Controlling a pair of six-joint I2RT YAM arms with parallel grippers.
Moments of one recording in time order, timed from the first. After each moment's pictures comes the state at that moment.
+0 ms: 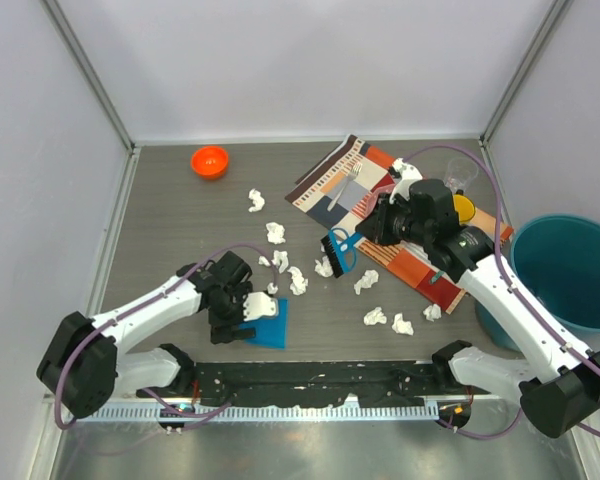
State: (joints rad) left arm -0.64 1.18 0.64 -0.87 0.18 0.80; right arm 0.47 1.07 1.04 -0.50 -0.20 0.40
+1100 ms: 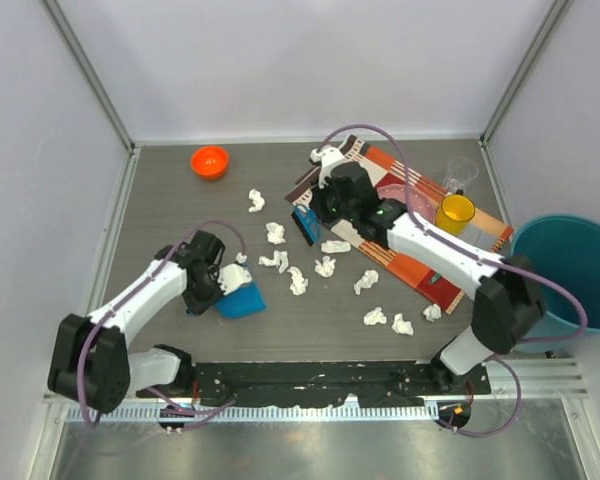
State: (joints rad) left arm -0.37 1.18 0.69 -0.95 0.02 0.73; right arm 0.67 1.51 1.23 -0.21 0.03 0.16
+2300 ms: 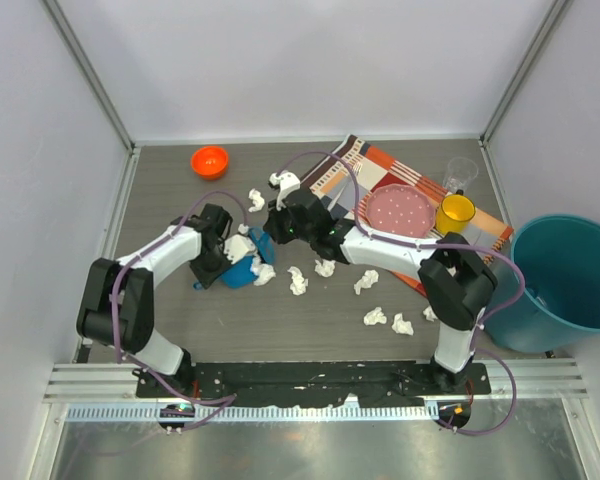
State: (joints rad) left arm -0.29 1.55 0.93 -0.82 -0.04 0.65; right arm 0.85 1.82 1.27 0.10 0.04 0.30
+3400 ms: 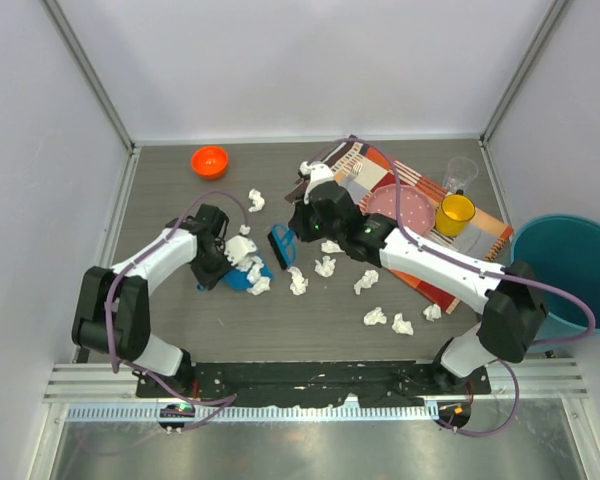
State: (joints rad) left arm -0.28 1.50 0.91 -0.83 0.07 0.71; right arm 0.86 1.53 1.26 -0.22 0.19 0.40
